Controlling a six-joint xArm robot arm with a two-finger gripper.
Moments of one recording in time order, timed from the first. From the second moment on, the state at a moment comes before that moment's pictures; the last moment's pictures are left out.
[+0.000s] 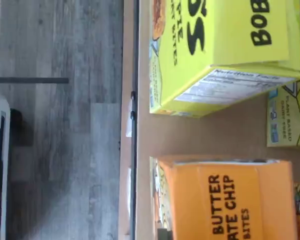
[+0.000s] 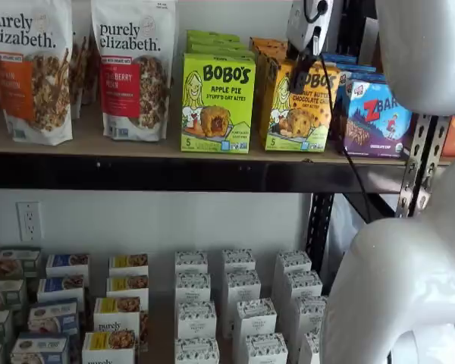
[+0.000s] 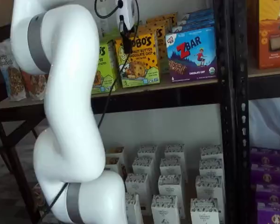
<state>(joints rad) -0.02 -0.15 -1.60 0.12 1.63 -1.56</state>
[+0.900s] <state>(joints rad) -0.03 -0.30 -1.54 0.16 1.72 -1.55</state>
